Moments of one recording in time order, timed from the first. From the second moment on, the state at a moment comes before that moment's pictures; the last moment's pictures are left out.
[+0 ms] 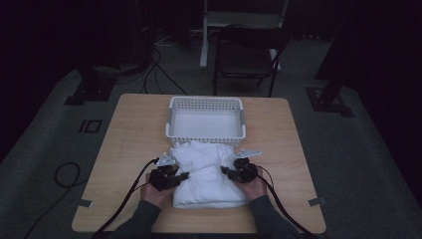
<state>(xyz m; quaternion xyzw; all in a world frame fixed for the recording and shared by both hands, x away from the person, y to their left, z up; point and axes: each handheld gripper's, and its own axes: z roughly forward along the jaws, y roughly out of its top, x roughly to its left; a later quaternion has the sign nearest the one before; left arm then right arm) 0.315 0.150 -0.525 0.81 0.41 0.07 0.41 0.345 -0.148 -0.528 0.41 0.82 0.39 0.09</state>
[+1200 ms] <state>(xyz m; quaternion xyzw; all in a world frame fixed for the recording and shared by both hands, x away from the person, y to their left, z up) 0.322 0.153 -0.482 0.81 0.39 0.10 0.43 0.348 -0.151 -0.484 0.40 0.81 0.42 0.12</state>
